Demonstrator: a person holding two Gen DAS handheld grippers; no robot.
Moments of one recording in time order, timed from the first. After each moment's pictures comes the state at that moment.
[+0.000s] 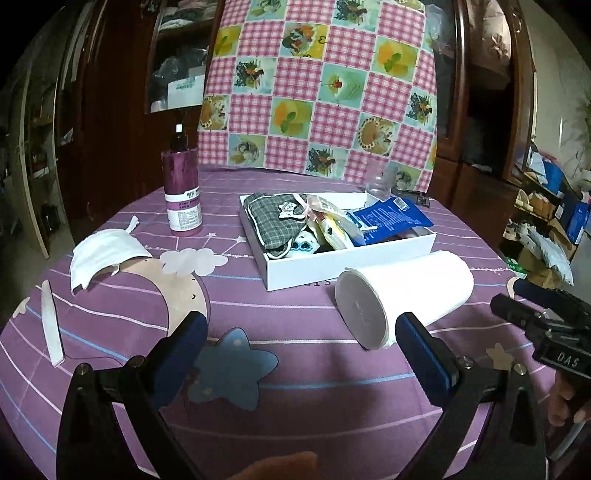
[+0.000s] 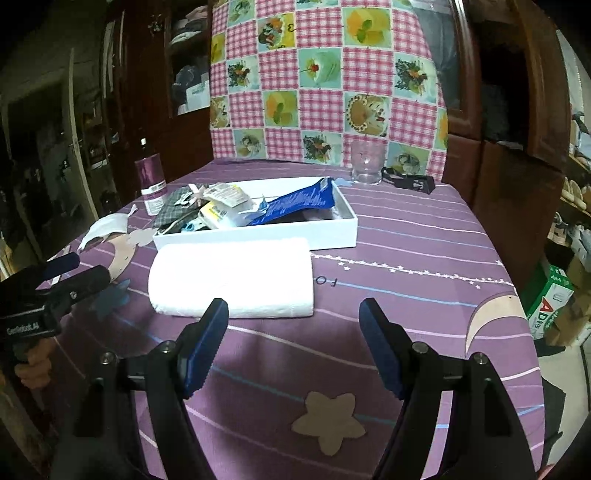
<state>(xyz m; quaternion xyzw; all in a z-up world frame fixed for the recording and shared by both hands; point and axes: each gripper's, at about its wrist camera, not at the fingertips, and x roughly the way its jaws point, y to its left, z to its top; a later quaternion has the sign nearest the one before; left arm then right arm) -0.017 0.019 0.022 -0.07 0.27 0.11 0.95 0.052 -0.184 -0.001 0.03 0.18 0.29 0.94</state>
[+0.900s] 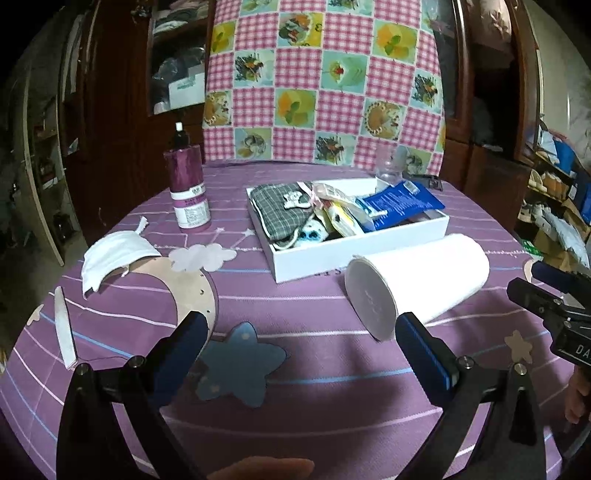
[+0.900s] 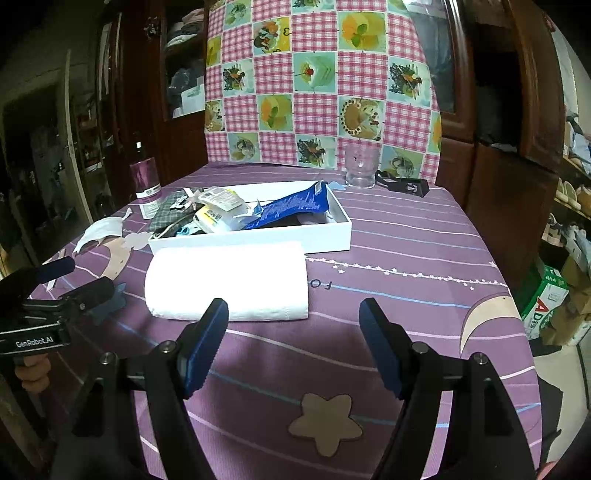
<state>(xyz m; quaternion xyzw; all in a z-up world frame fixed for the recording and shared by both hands) -0.010 0.011 0.018 -0.04 0.30 0.13 0.94 0.050 -0.179 -0.001 0.02 0.18 0.28 0.94</state>
